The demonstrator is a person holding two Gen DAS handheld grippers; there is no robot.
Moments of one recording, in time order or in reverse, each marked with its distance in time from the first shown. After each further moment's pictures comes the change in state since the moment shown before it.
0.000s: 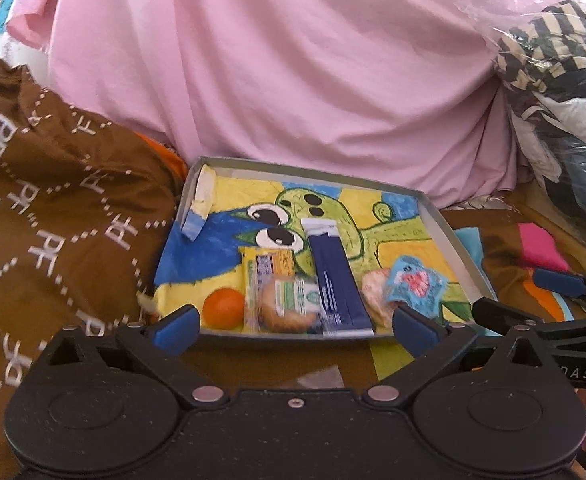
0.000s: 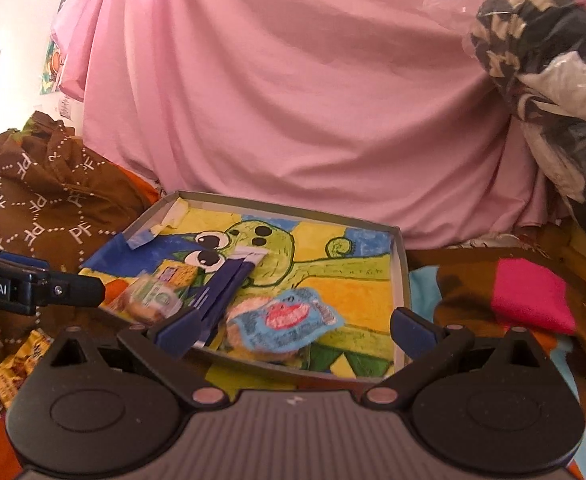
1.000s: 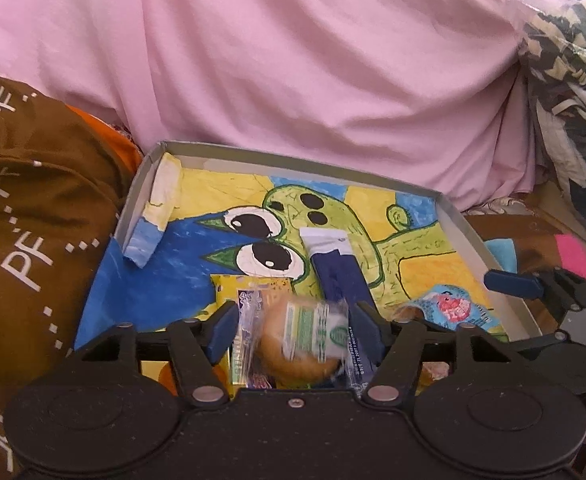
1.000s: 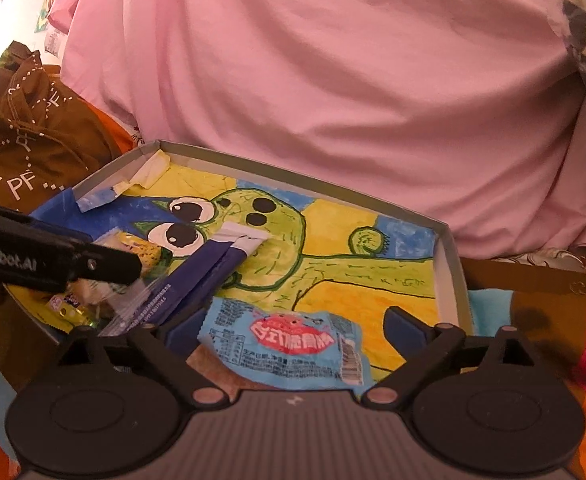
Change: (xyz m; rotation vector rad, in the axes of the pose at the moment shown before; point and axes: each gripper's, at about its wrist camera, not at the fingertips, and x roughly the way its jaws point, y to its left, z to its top) left arm 0.109 0.015 0.023 -0.007 0.017 -0.075; right arm 0.123 0.010 0.004 -0.124 0.075 -0.014
